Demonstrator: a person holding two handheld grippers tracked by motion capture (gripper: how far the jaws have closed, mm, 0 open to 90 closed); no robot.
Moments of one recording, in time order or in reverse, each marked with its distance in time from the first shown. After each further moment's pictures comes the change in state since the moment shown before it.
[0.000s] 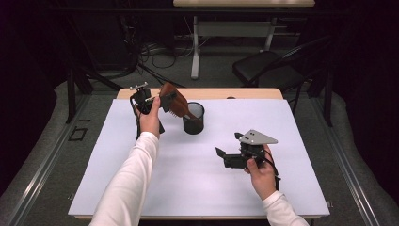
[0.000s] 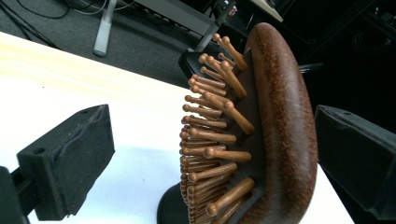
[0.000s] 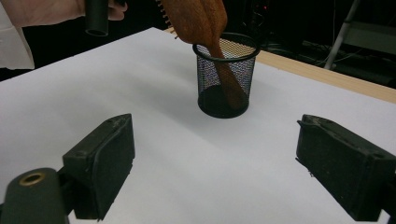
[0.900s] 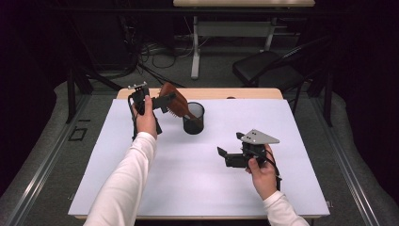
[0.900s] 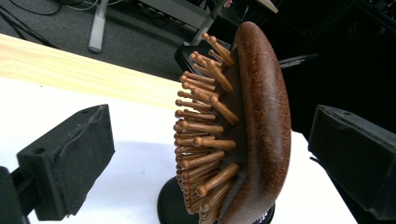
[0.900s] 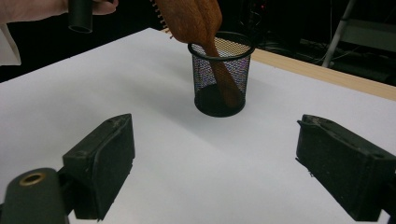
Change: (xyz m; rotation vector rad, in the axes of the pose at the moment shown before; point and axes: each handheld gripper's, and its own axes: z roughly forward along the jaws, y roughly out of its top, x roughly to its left) left arm -0.002 0.003 -0.008 0.028 -0.021 0.020; right arm -0.003 -0.001 -0.001 0.000 -0.008 0.016
